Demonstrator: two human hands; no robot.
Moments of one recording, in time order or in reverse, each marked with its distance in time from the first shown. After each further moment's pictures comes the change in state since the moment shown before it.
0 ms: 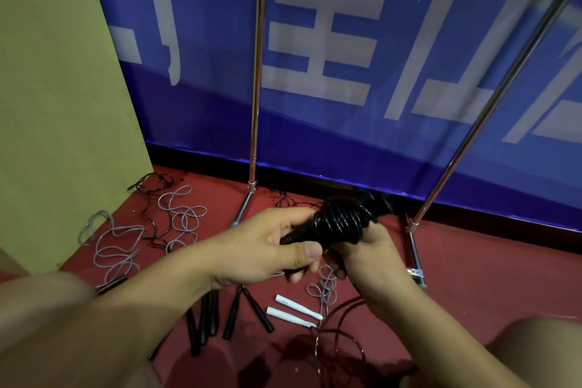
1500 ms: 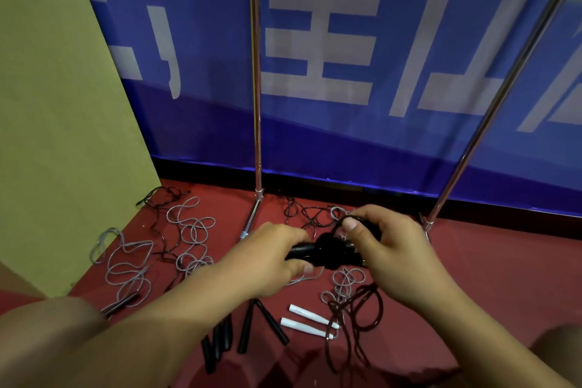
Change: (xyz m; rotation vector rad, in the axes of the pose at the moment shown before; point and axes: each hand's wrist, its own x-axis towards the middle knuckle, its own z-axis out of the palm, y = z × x) left_hand 0.025 -0.039 -0.009 0.869 0.273 -0.288; right_hand 0.008 -0.007 -0.027 -0.562 0.126 -0.213
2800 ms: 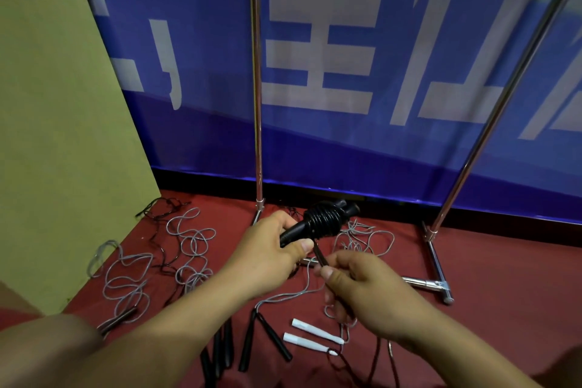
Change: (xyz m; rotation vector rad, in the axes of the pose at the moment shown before) left_hand 0.008 -0.002 0.000 -0.451 0.236 -0.135; right_hand -0.007 0.008 0.032 0.254 -0.438 0.233
